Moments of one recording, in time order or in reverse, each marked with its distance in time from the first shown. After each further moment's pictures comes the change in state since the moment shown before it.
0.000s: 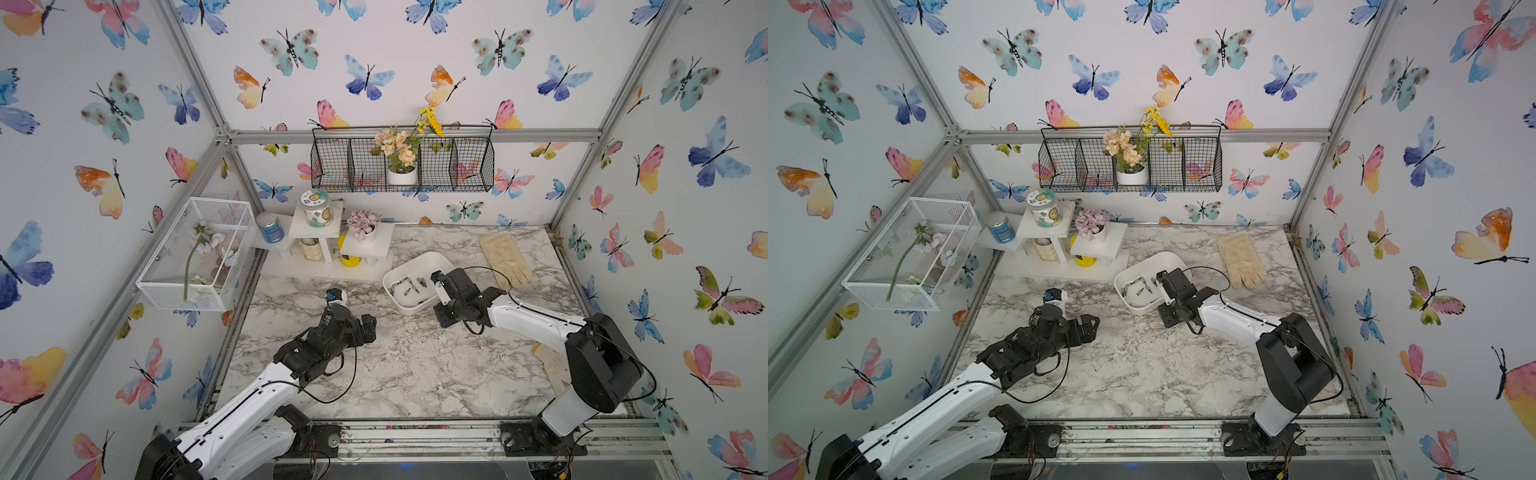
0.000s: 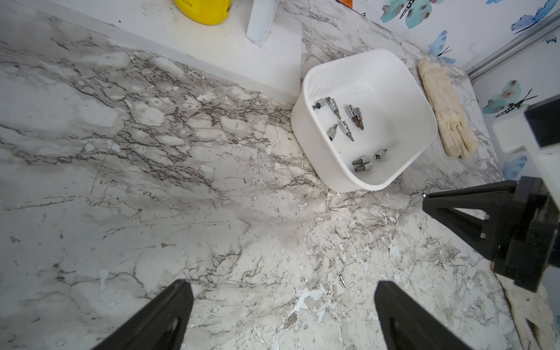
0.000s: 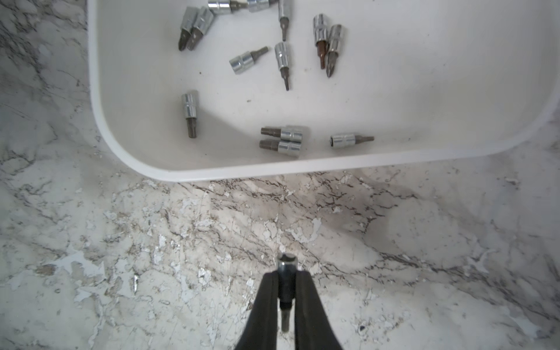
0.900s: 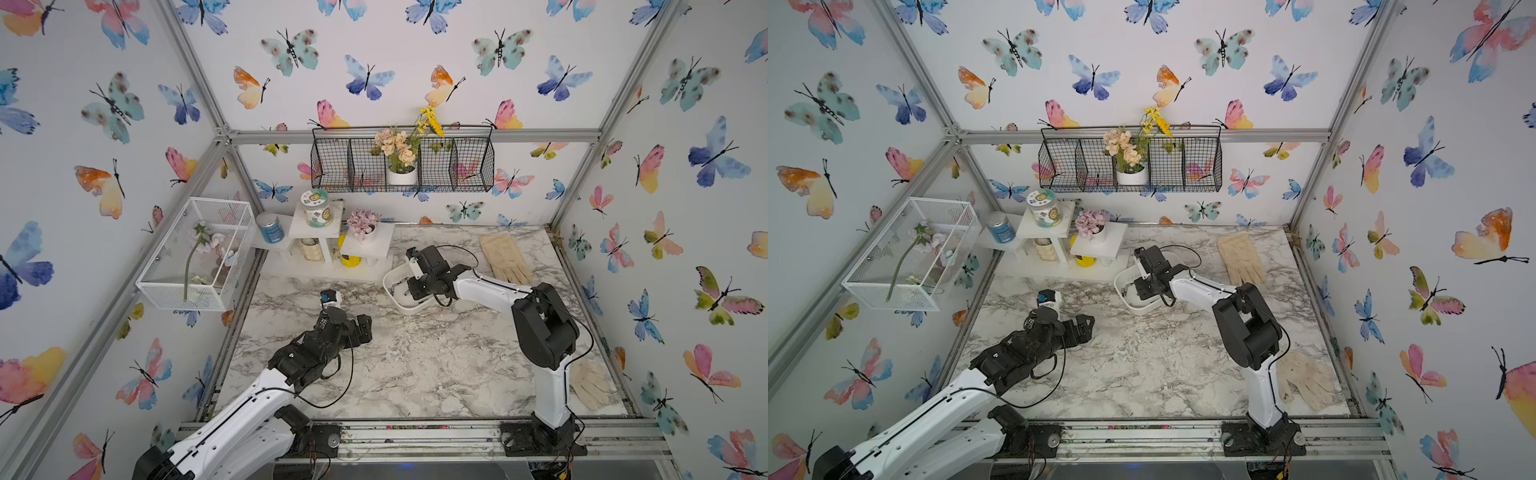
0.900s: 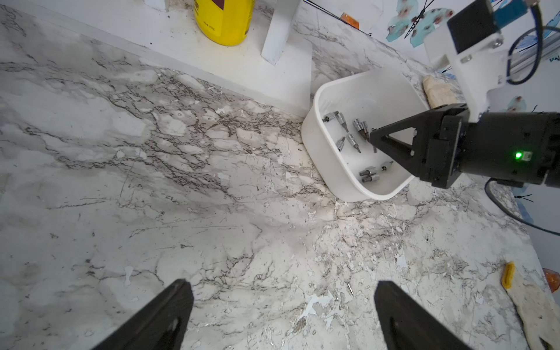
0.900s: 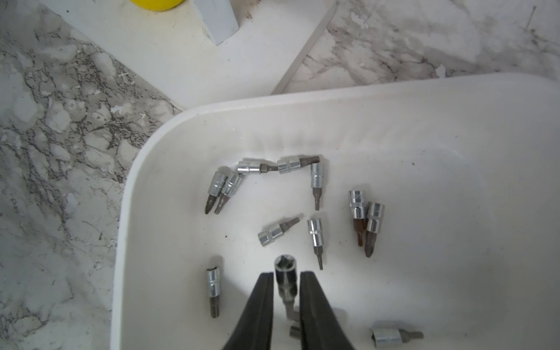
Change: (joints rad) left arm 0.000 -0.059 -0.017 -0.023 -0.057 -0.002; right arm -0.003 0.391 0.407 0.091 -0.036 -0.007
